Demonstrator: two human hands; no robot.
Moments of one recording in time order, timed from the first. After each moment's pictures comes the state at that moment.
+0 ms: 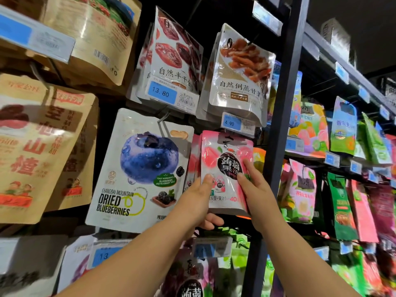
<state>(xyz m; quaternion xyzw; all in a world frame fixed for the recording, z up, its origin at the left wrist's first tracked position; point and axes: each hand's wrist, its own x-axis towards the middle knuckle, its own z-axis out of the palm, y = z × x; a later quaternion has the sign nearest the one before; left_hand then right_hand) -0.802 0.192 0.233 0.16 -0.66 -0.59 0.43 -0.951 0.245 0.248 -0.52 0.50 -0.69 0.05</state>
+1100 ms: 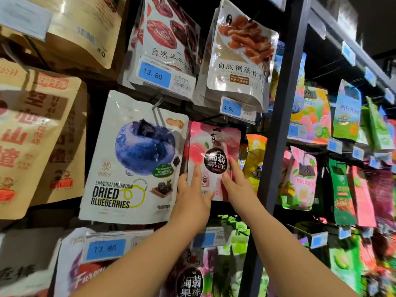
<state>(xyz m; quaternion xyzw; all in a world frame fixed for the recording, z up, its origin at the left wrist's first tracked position) -0.831 0.162 0.199 0.25 -0.80 -0.27 0.47 -0.958 0.211 0.231 -0.52 0.64 -0.57 -0.03</state>
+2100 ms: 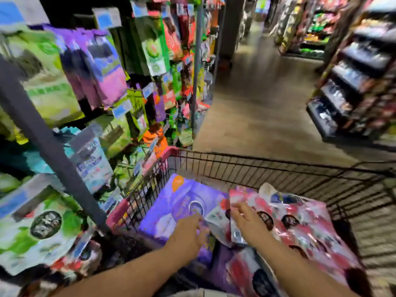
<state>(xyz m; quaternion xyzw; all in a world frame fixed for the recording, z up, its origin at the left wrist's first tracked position) -0.864 0.486 -0.210 -0.07 -0.91 -0.38 -0.12 -0.896 0.685 -0.218 0.01 0.89 -0.45 0.08</state>
